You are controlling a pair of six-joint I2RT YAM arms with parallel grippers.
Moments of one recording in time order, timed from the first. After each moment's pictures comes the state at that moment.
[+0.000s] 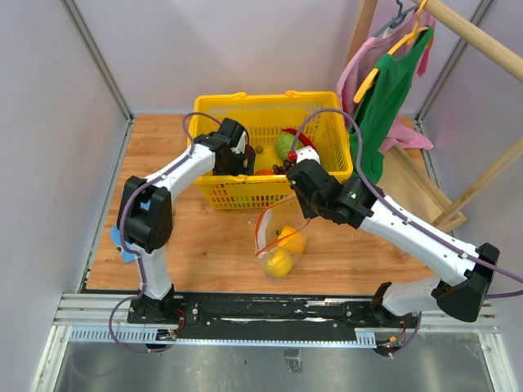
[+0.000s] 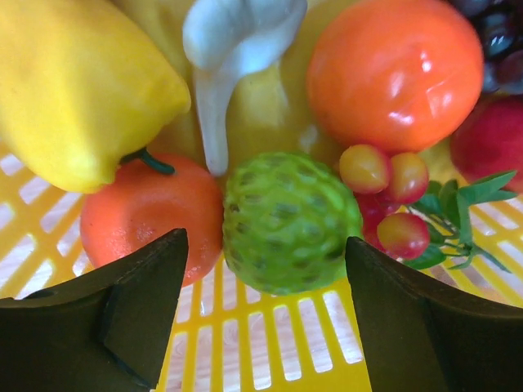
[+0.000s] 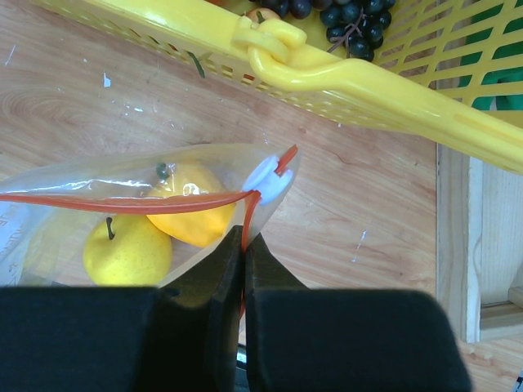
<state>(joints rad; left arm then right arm) -0.44 1.89 1.55 -0.76 0.01 -0.30 0.94 1.32 1.36 -0.97 0.44 0.36</state>
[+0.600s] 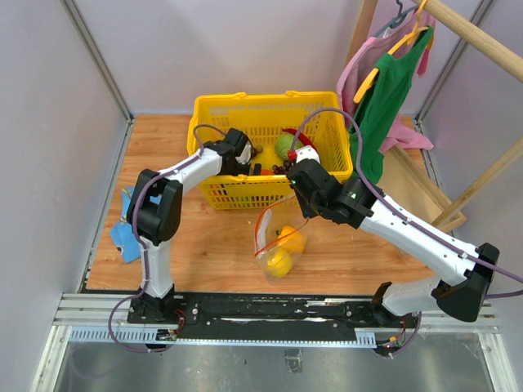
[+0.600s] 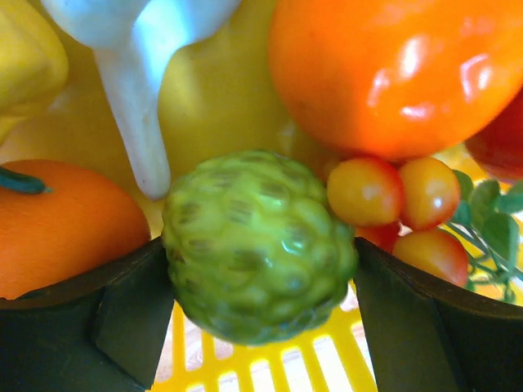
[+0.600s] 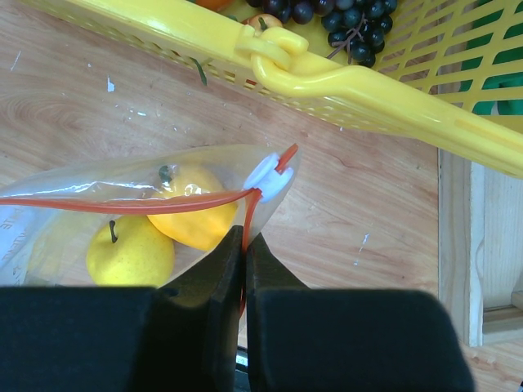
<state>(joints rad) -0.44 1.98 1.50 -0.73 0.15 -0.31 0.94 1.32 1.36 -0.95 0.44 0.36</state>
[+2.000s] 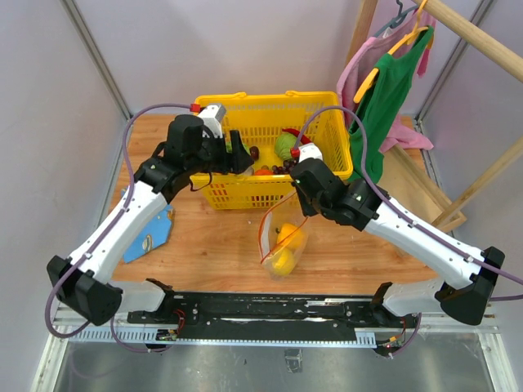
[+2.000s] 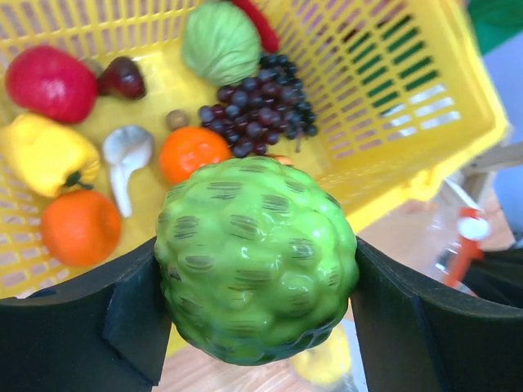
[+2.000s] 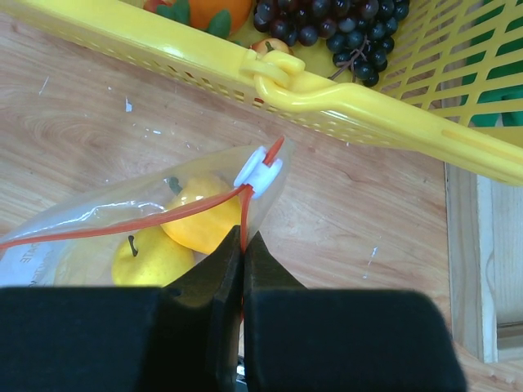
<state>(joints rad) -0.47 1.31 1.34 -0.52 0.15 -0.37 0.94 1.29 1.35 -0.91 0.44 0.36</state>
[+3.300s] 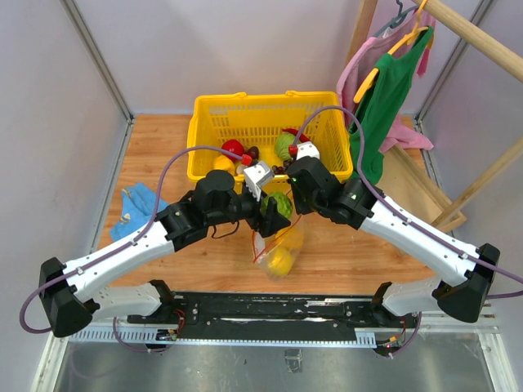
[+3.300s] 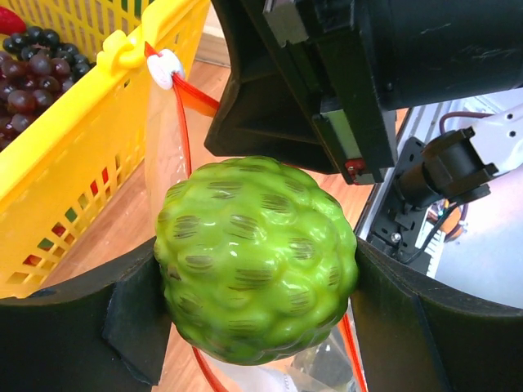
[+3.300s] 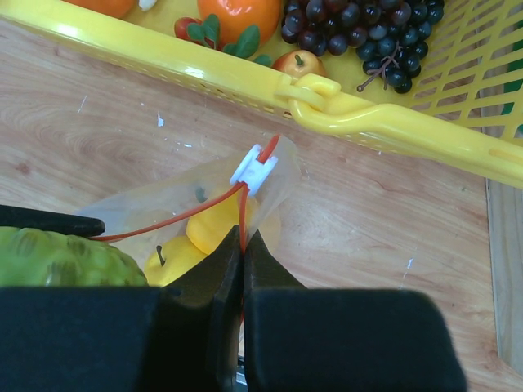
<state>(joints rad) -0.91 1.11 0.97 -0.16 0.23 -0.23 0.94 1.31 1.35 -0.85 0.40 0.42</state>
